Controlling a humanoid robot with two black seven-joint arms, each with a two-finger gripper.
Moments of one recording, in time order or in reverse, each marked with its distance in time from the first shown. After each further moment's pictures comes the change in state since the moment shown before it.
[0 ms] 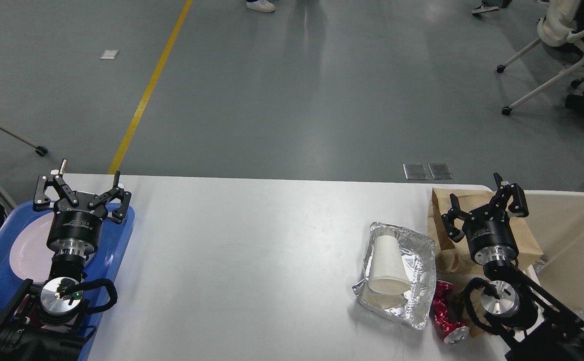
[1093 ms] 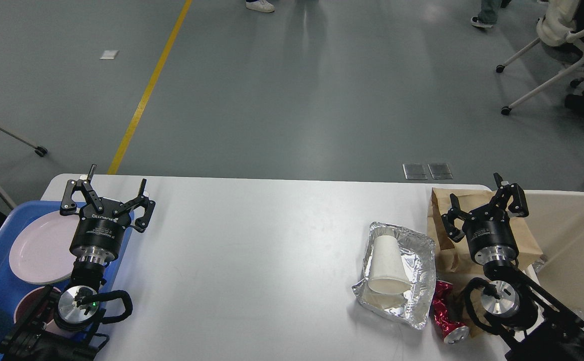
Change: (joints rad) left arm 0.016 -0.013 0.114 0.003 -0.021 -0.052 -0.008; right arm 0.000 0.000 0.000 0.000 0.000 0.000 0.000
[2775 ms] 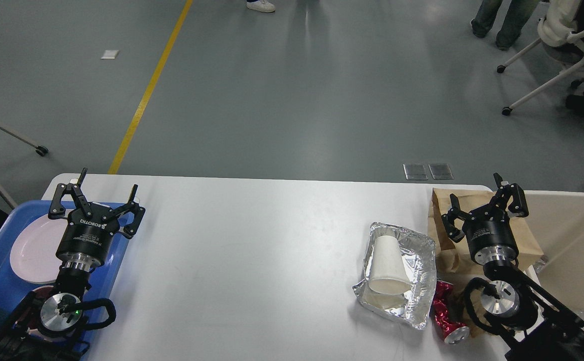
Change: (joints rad) left arm -0.006 0.058 0.014 0.080 -0.006 -0.108 0.010; right arm 0.002 0.000 -0.002 -0.003 0.000 0.000 0.000
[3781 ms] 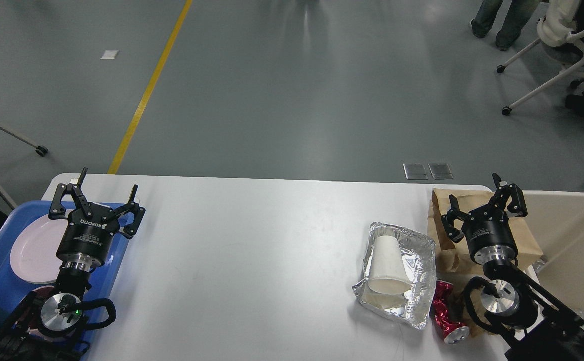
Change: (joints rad) left arm 0.000 0.000 0.000 0.000 0.000 0.000 0.000; right arm 0.010 0.000 -0.003 -0.014 0.004 -0.005 -0.012
